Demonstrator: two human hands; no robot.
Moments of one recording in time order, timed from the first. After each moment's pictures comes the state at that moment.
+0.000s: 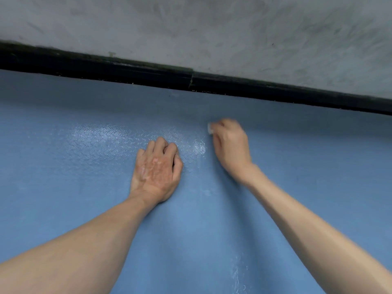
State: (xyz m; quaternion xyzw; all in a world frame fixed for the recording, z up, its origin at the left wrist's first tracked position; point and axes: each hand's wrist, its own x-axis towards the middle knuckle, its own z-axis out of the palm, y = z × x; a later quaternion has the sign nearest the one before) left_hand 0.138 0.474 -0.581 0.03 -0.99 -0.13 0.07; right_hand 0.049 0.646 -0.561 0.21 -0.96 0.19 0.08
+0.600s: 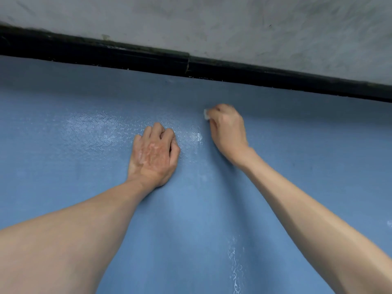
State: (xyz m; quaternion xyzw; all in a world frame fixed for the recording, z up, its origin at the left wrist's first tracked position) left_hand 0.139 0.475 -0.581 0.03 -0.99 -0.14 0.06; right_hand 0.047 0.643 -0.558 0.21 -0.96 0.17 0.09
